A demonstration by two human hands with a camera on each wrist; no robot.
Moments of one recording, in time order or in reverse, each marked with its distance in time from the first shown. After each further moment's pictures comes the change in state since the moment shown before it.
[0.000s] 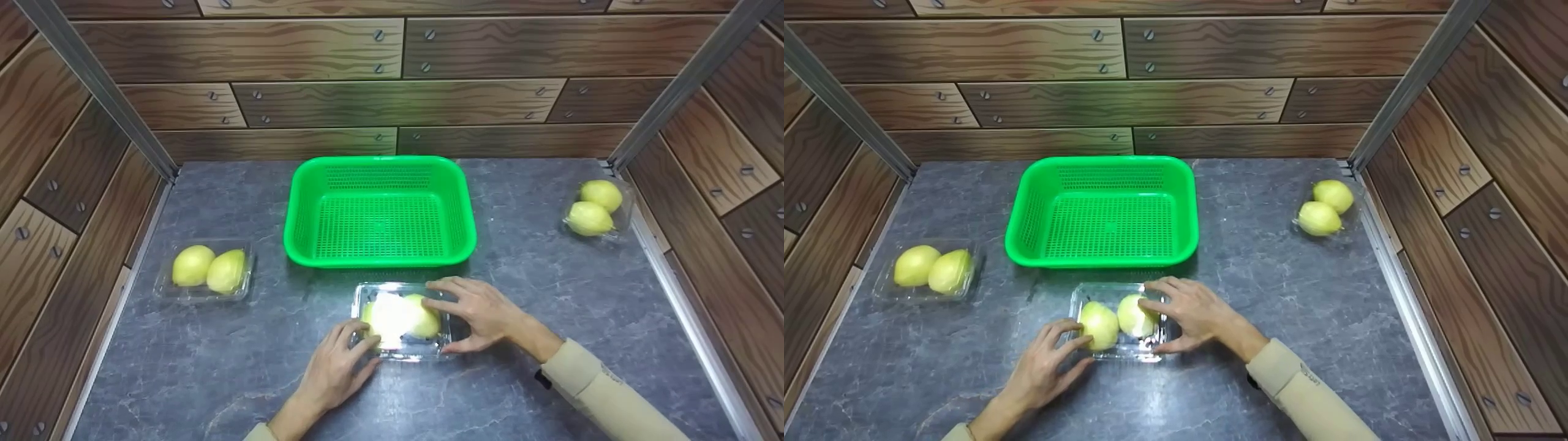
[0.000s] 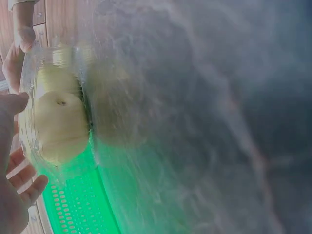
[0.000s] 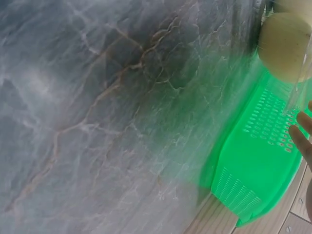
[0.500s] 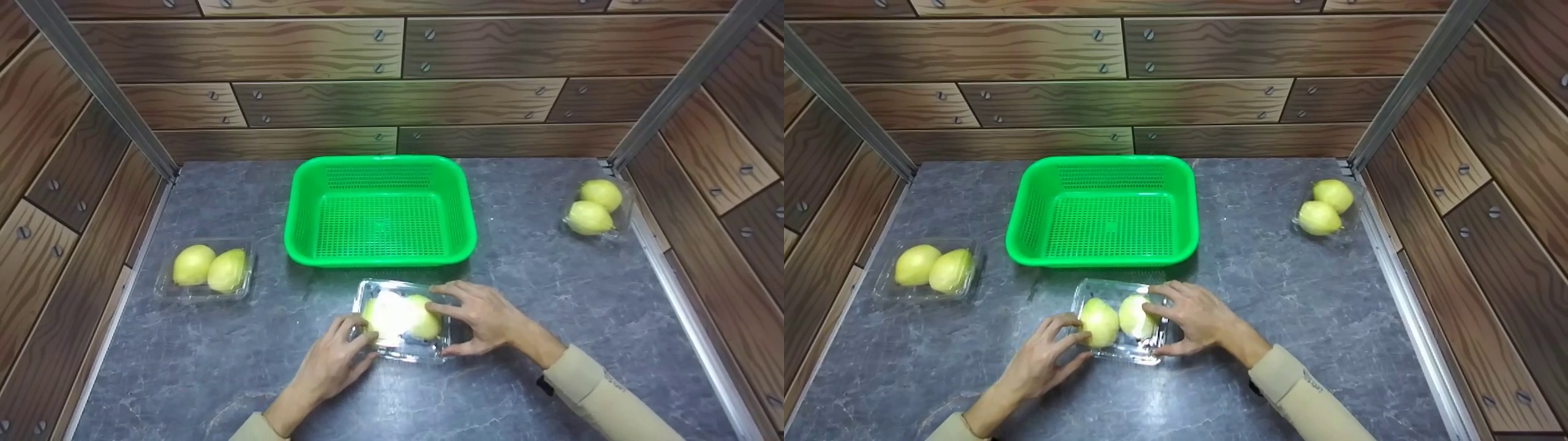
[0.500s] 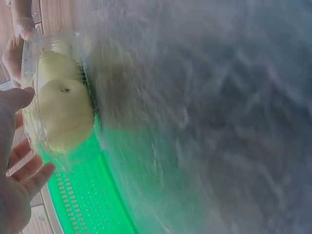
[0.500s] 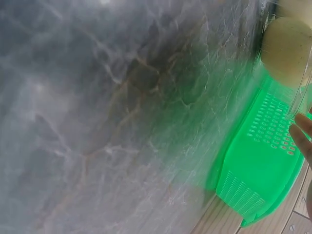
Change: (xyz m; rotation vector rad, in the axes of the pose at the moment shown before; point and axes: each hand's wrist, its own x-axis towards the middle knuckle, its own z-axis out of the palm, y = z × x) left_hand 0.008 -0.010 -0.007 -0.015 -0.065 0.041; right_hand -0.005 -0.007 0.000 -0.022 0.019 0.009
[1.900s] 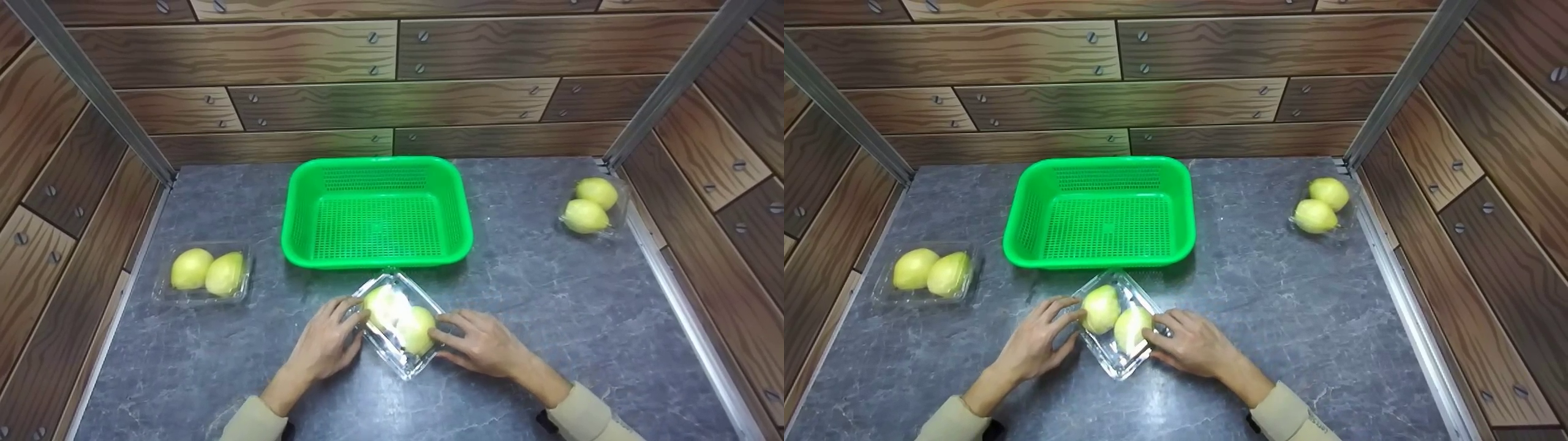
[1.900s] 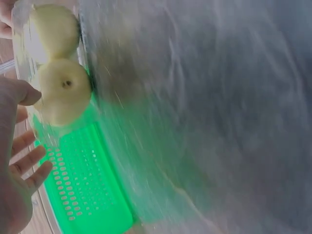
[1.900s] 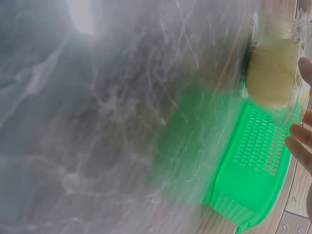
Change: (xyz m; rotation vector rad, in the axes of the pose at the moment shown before) left_hand 0.015 -0.029 0.001 0.052 -0.042 0.016; right_hand -0.015 -0.049 0.004 -0.155 0.173 0.001
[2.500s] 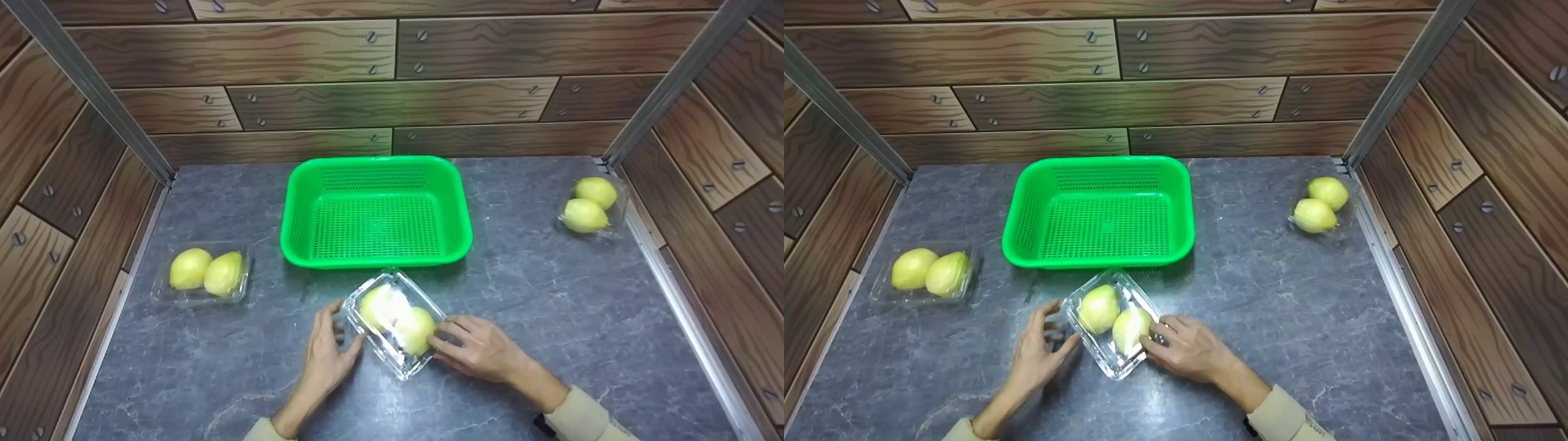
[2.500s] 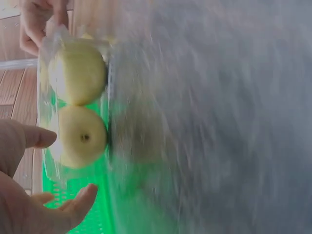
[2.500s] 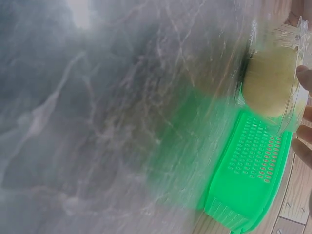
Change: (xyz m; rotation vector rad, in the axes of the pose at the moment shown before) left_hand -0.009 0.043 0.004 -0.476 0.028 -0.799; right_hand 0.005 -0.007 0.001 -0.055 0.100 -0.094
